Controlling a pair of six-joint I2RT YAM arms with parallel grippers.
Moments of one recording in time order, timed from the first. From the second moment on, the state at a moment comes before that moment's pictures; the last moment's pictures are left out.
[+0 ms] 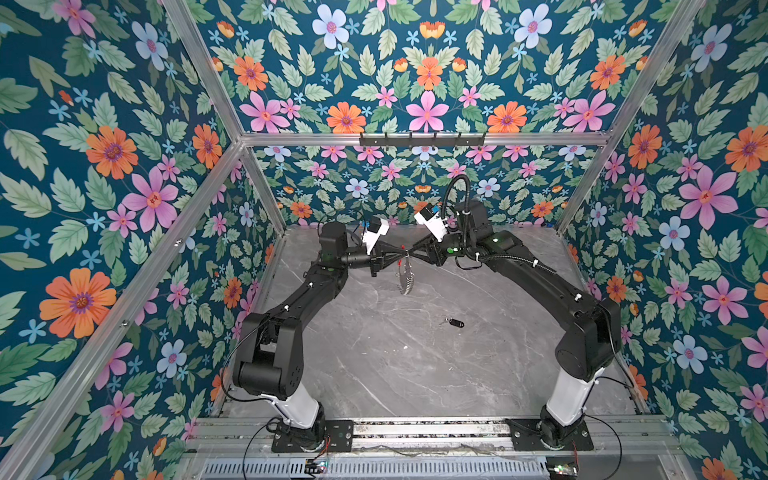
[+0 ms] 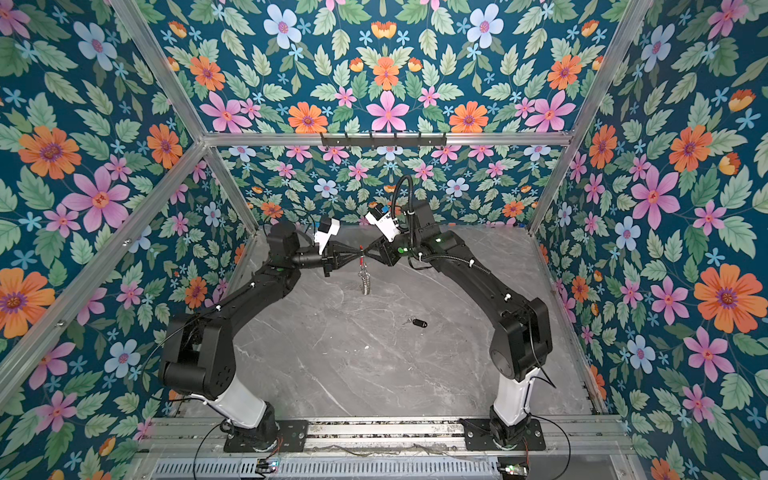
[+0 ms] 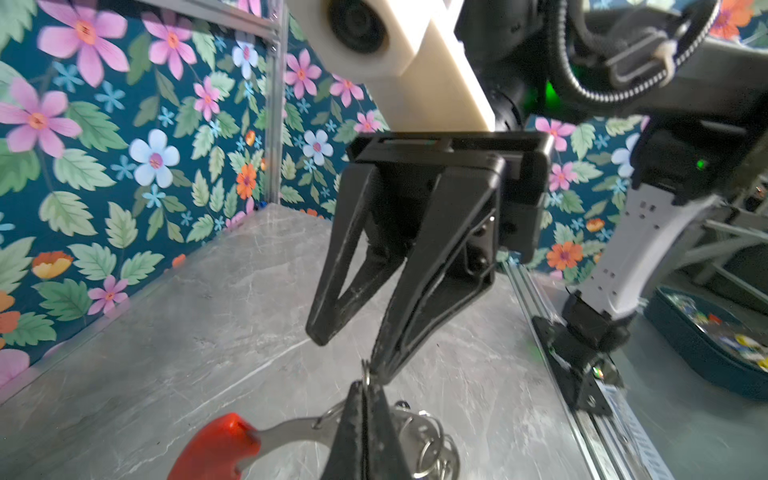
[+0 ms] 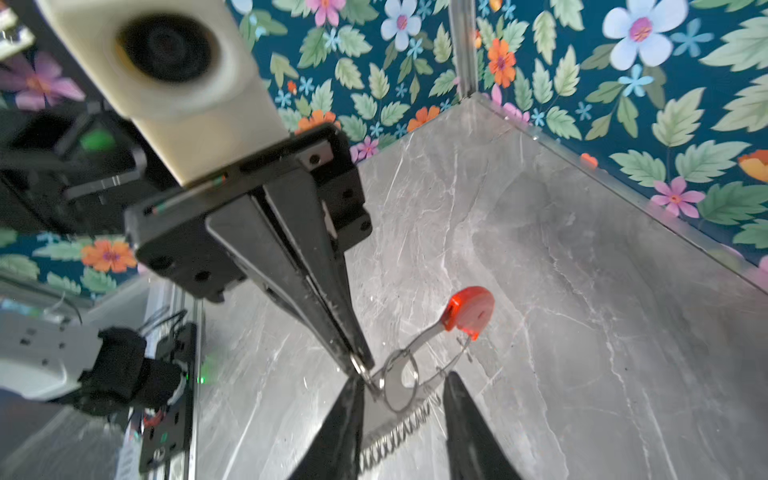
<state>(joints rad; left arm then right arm) -0.25 1.64 1.07 0.57 1.15 -0.19 0.52 1.79 1.68 -0.39 -0.61 -0.01</state>
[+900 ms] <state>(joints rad) -0.35 1.75 0.96 1.51 0.71 -0.74 0.55 1.77 1.60 0.00 -0.54 0.37</state>
